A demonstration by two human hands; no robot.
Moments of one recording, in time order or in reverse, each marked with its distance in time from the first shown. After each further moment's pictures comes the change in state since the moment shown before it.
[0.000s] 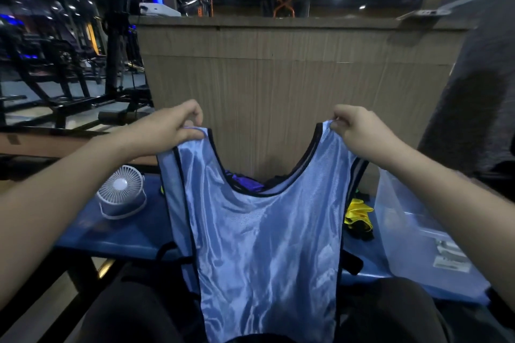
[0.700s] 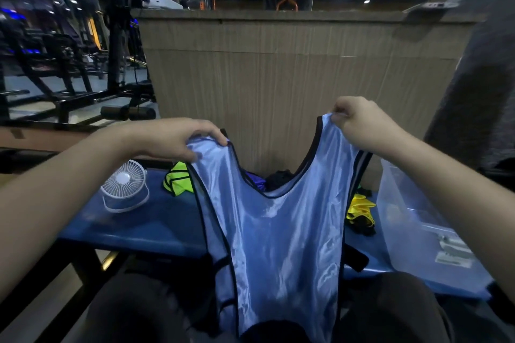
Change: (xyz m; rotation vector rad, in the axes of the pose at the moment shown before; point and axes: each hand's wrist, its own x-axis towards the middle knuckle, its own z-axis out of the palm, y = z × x) left_hand -0.002 -0.005 0.003 0.045 -0.371 0.153; right_hand 0.001 -0.011 -0.003 -0.044 -0.027 0.006
